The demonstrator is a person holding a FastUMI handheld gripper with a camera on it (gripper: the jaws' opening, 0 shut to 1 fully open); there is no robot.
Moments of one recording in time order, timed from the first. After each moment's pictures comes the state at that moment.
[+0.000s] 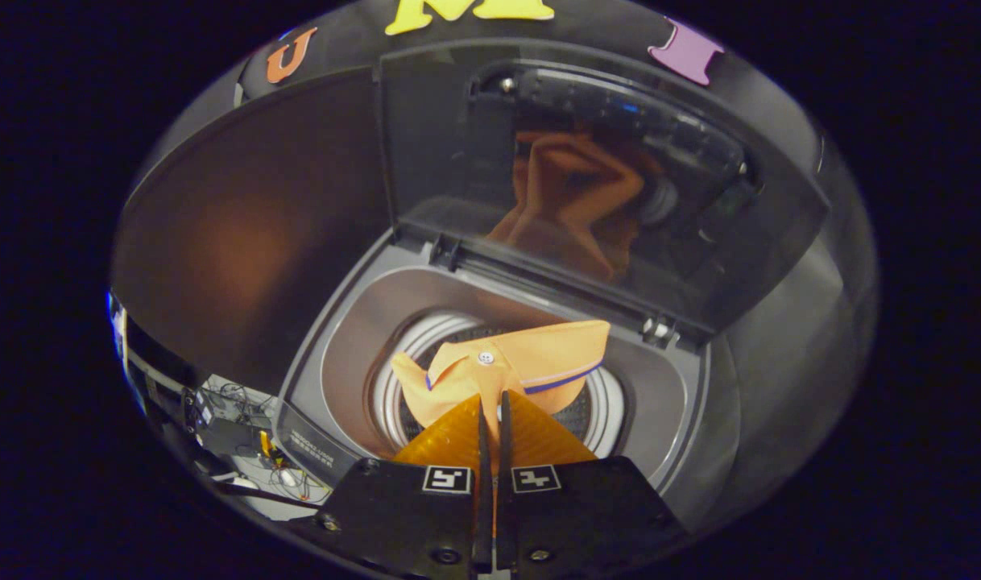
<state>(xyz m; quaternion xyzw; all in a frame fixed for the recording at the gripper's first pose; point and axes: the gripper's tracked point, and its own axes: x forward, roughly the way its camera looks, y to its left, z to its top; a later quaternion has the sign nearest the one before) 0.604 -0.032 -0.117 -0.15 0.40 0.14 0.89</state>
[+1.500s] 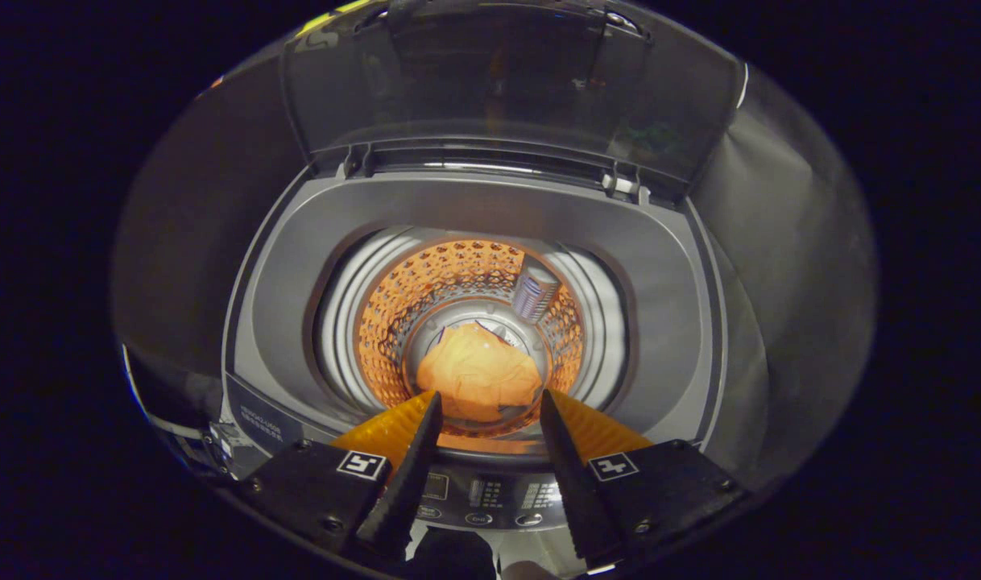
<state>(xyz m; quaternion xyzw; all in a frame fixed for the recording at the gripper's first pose) 0.570 -0.074 -0.171 -0.06 0.45 0.05 0.89</state>
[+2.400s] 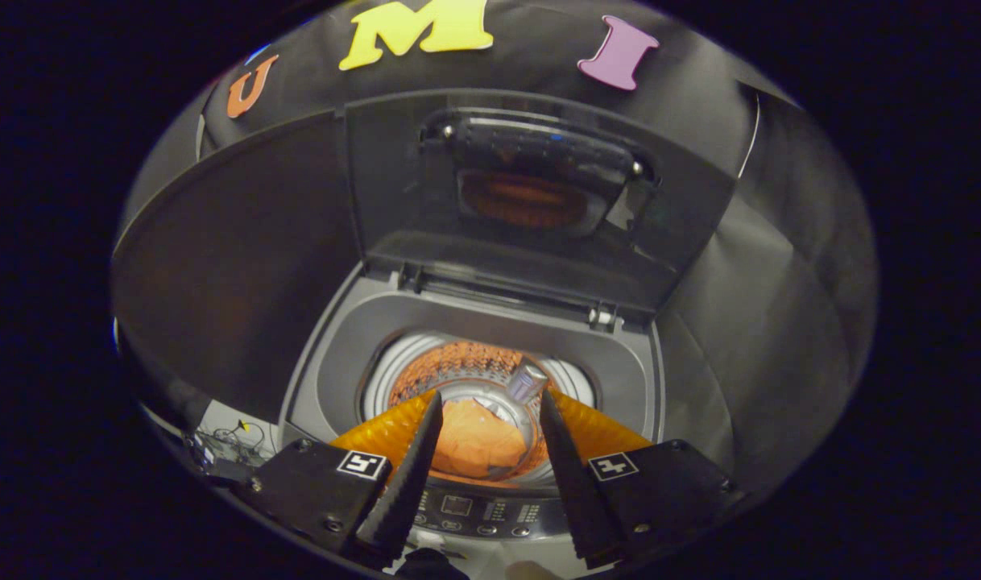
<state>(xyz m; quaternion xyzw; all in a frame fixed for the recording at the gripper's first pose) 0.585 -0.037 -0.053 -0.10 0.30 0.06 0.95</state>
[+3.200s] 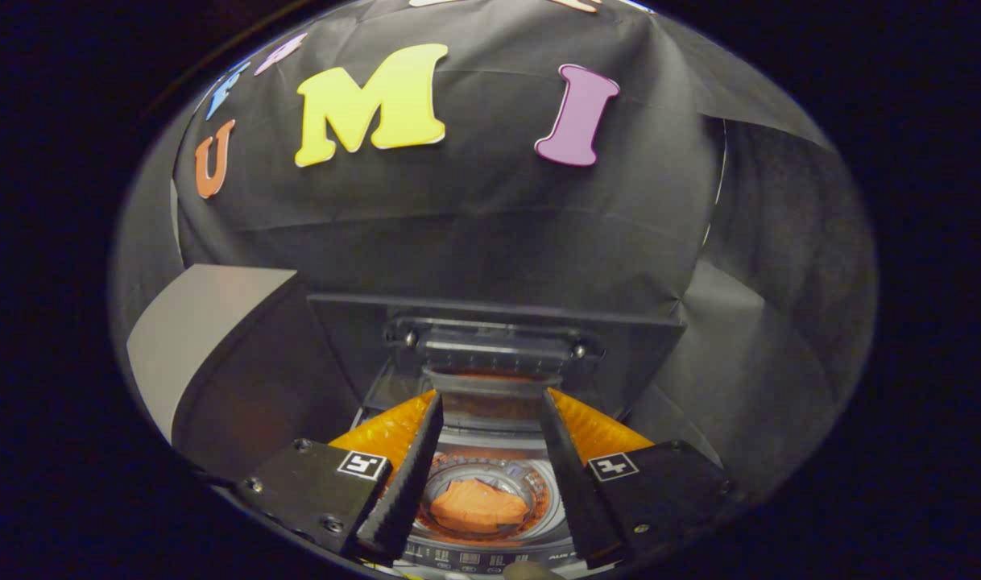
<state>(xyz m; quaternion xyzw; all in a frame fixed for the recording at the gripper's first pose) 0.649 -0.035 0.095 -0.04 0.18 0.04 0.98</state>
